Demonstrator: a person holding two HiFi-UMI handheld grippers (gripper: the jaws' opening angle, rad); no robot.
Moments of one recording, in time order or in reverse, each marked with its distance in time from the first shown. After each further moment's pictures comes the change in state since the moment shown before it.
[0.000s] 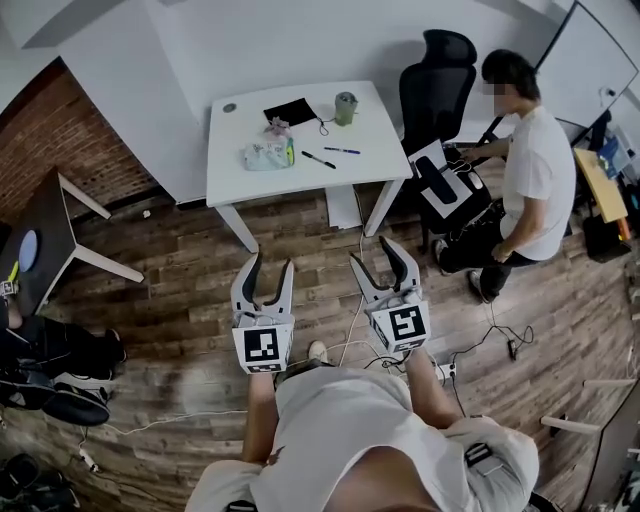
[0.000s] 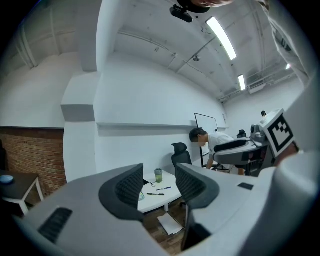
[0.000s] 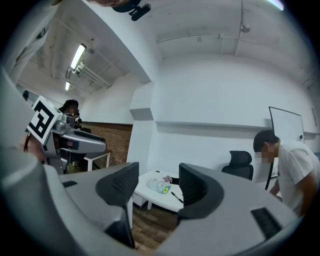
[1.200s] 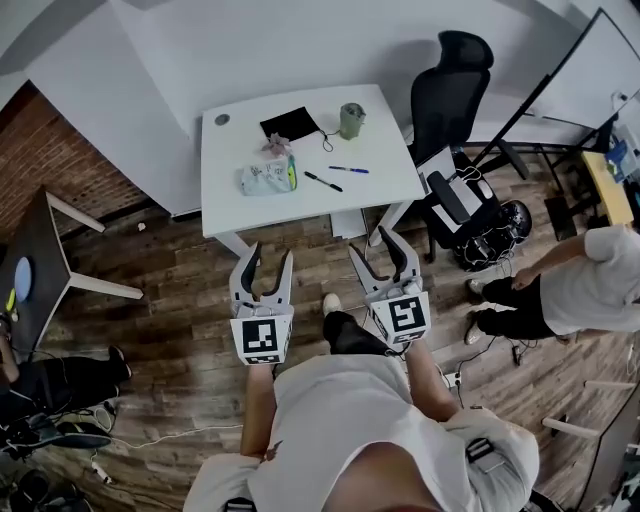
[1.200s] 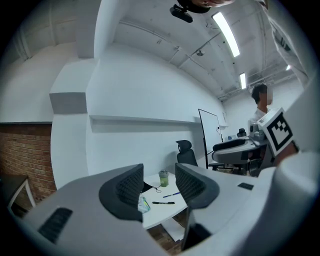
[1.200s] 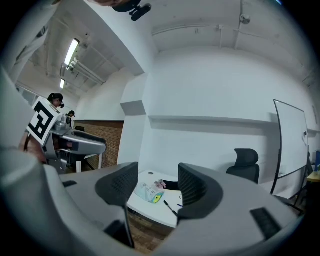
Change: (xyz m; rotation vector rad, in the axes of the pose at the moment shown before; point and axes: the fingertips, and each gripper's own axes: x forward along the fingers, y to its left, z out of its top) left arm 0.154 0.071 -0.018 0.004 0.014 -0.038; right arm 0.152 -0.065 -0.016 0.008 0.014 -0.024
